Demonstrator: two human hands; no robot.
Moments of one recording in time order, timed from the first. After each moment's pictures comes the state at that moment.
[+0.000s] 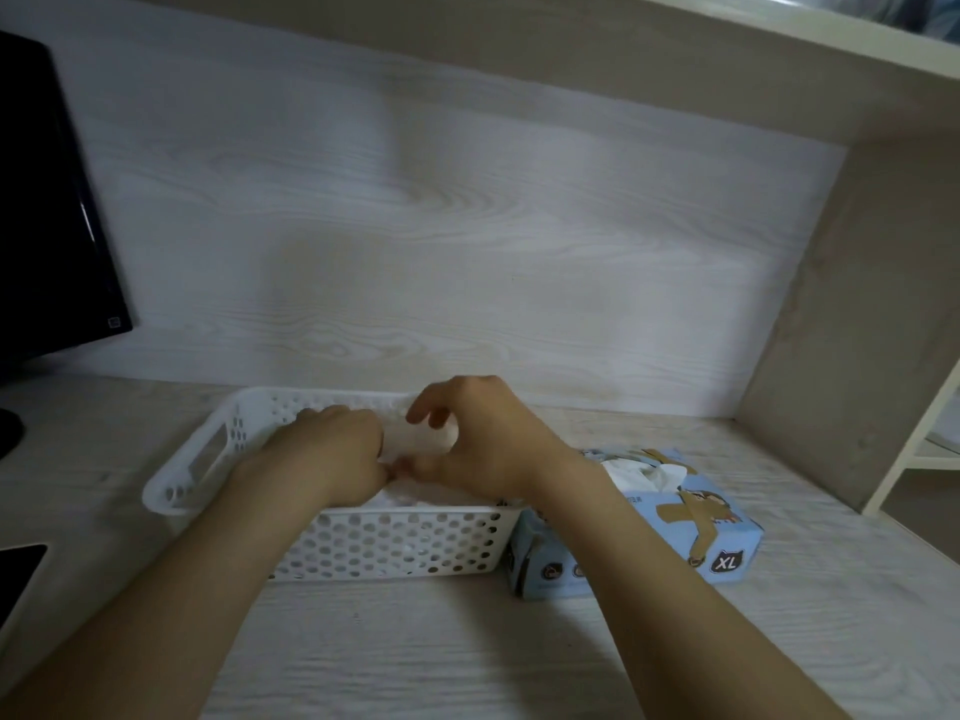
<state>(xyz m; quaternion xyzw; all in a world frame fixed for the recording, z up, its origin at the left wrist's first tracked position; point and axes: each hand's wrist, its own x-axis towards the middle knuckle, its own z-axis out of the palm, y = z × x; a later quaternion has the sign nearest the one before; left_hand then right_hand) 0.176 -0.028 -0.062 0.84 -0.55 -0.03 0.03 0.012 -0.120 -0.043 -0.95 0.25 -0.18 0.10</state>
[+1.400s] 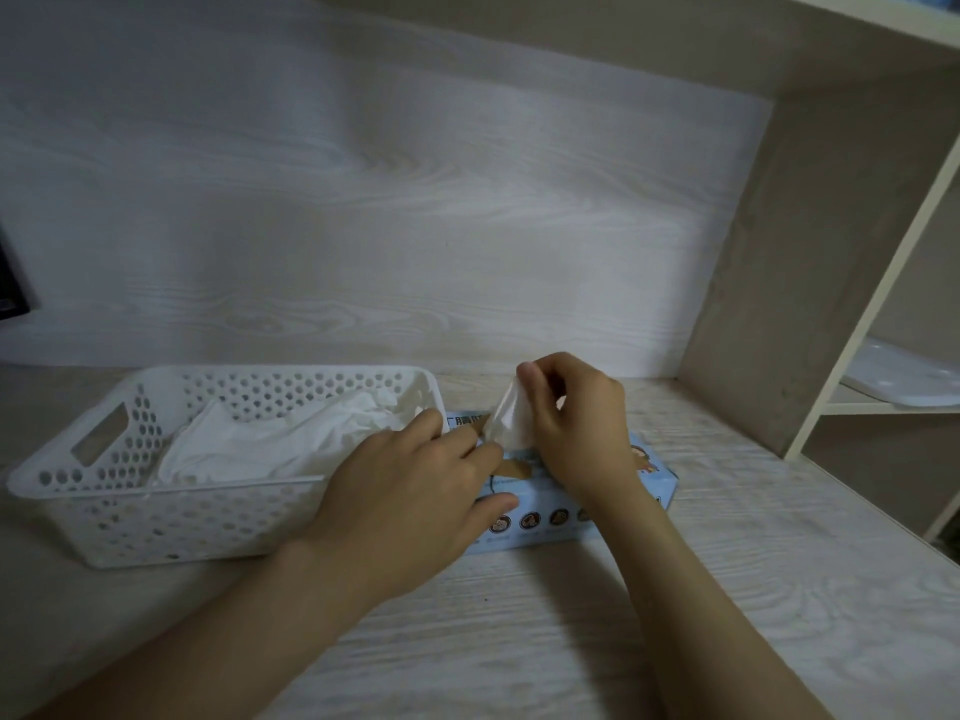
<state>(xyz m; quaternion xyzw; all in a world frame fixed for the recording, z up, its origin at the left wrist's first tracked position) 0.044 -0.034 -0.104 0.57 -0.72 0.33 0.19 -0.107 -0.165 -0.085 -0.78 0.33 -0.51 0.11</state>
